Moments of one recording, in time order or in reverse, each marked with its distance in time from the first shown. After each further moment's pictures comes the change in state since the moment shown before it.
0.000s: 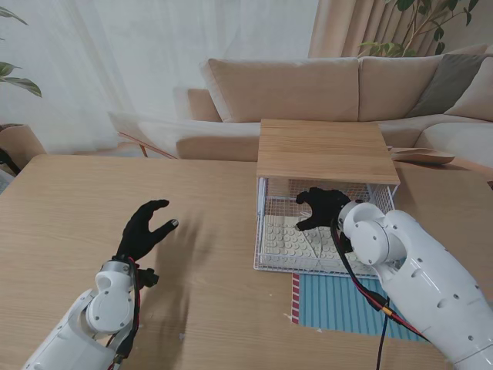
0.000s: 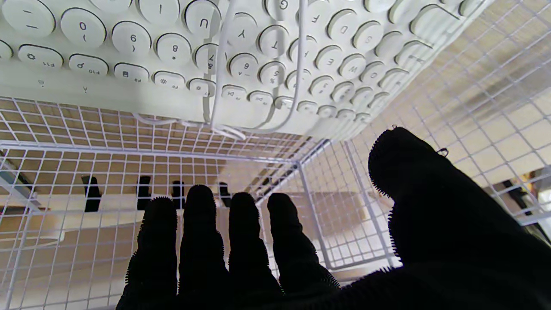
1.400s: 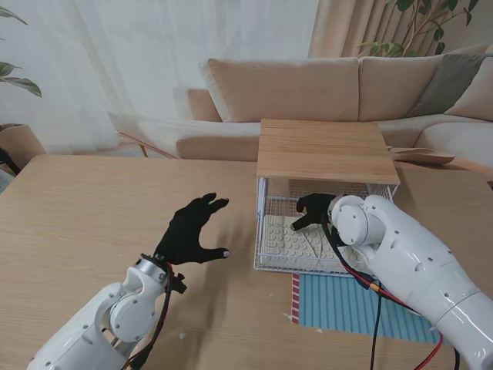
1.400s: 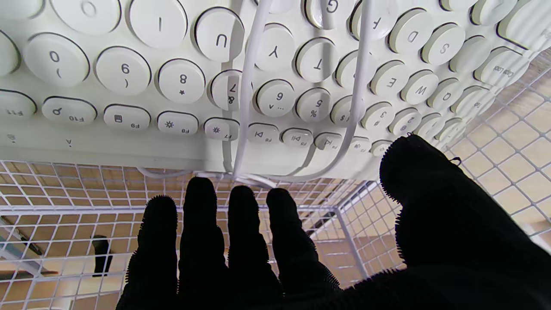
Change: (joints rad) left arm -0.041 0.060 0.185 -0.112 0.322 -0.124 -0.043; right arm 0.237 -0.018 -0.243 0.270 0.150 0.097 0.023; left_hand -0.088 -0.321 0.125 0.000 -0.118 -0.050 -0.191 -0.117 -0.069 0.000 -0.272 0.005 -0.013 -0.015 -0.079 0.012 -0.010 -0.028 0.355 -0.195; right_hand -0.034 0.045 -0.062 0.000 0.040 0.001 0.013 -0.012 0.063 0.003 0.007 0.002 0.046 0.000 0.063 0.016 0.011 -0.001 0.000 0.005
